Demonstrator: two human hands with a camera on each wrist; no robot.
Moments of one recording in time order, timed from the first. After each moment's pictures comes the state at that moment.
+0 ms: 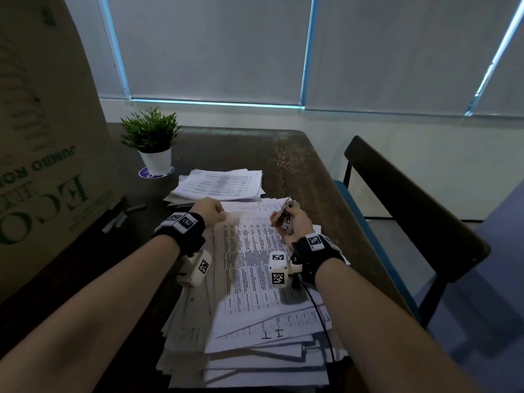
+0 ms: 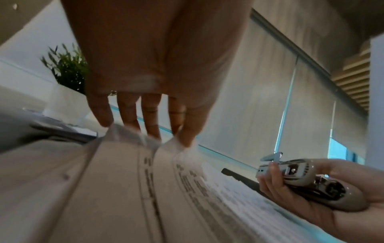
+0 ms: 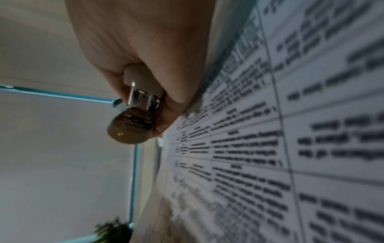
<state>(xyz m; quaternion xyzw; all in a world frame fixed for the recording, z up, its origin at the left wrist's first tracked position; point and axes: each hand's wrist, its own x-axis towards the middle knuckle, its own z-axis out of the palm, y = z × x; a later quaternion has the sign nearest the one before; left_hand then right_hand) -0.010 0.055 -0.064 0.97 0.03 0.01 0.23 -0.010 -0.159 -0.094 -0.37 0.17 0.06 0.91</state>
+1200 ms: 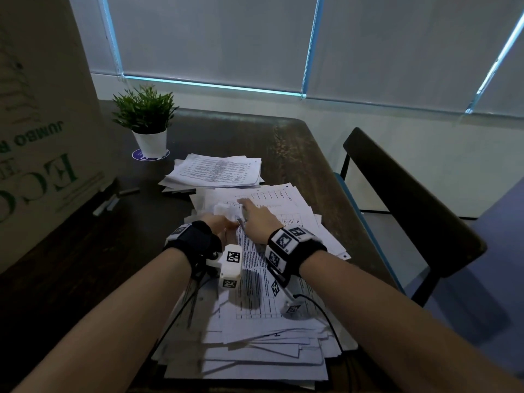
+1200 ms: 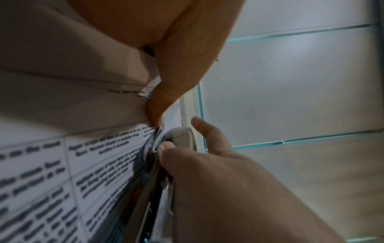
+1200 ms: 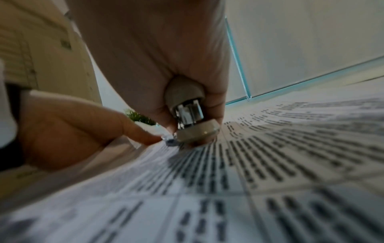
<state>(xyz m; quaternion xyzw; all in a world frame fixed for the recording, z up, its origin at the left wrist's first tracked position) -0.015 0.036 -0.129 0.72 0.20 -0.12 0.65 -0.033 -0.101 -0.093 -0.96 -0.18 0.04 0.20</state>
